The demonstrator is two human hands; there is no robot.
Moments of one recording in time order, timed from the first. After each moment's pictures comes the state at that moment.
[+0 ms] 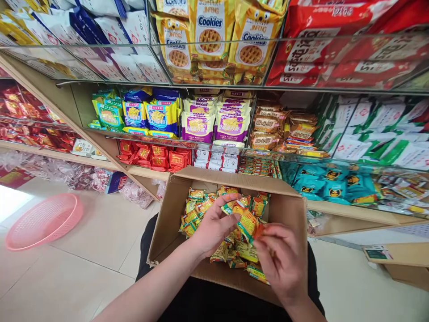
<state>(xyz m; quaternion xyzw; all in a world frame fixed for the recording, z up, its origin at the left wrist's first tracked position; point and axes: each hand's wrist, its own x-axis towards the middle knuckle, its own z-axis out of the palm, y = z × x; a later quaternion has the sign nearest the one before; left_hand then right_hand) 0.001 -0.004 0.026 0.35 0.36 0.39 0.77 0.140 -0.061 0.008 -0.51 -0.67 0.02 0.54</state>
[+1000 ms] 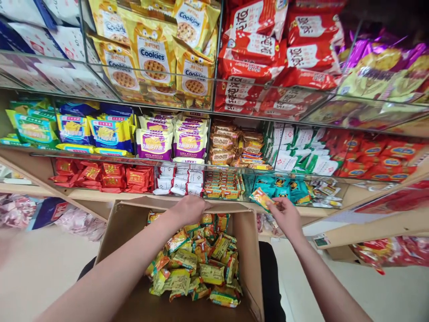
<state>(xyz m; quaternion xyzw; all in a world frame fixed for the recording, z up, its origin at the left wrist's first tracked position) 0.034 0.106 0.020 0.94 0.33 -0.06 0.09 0.318 0.012 -0.040 -0.78 -0.43 0.15 0.44</state>
